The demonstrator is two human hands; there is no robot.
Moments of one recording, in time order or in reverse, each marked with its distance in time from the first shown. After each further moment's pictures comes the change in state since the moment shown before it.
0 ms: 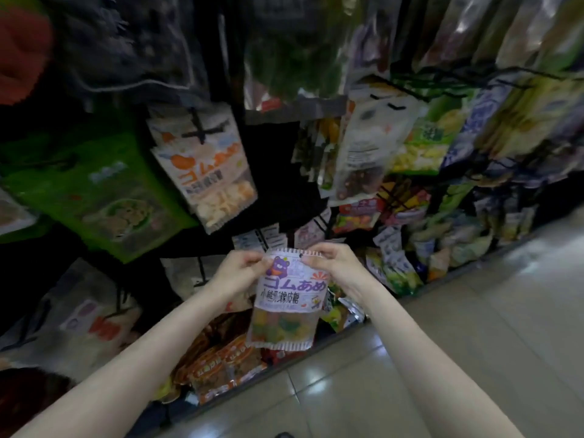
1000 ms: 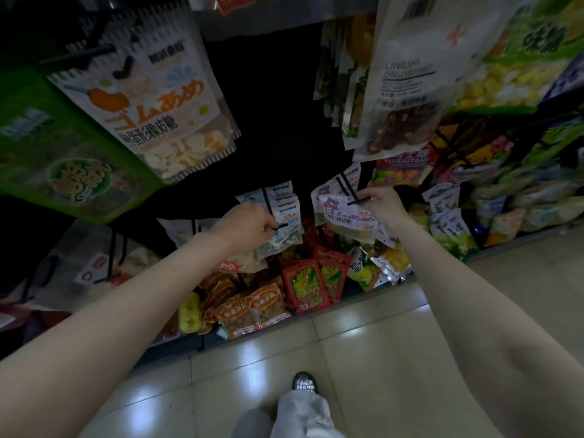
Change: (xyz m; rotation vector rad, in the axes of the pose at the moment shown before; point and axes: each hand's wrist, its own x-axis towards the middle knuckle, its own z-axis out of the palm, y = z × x) left_hand 0.070 0.016 0.021 0.990 -0.216 0.011; right_hand 0.142 0.066 -0.082 -0.245 0.110 0.070
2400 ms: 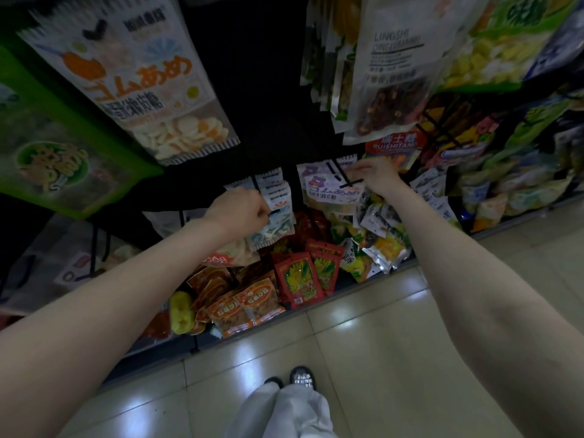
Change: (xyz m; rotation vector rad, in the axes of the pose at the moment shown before) left_hand 0.017 -0.015 0.021 0.010 0.065 0.030; right_hand 0.012 -0.007 -0.010 -0.054 0.019 -0.027
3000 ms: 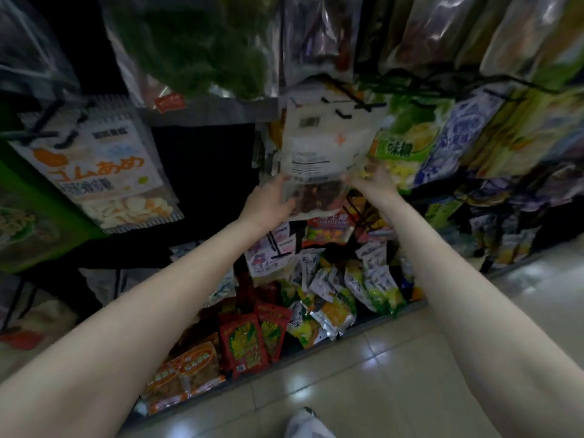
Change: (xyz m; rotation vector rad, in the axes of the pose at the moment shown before) left_hand 0.081 0.134 -0.076 -0.607 0.448 0.029; right_hand -0.021 -0.080 -0.156 0.094 0.253 -0.161
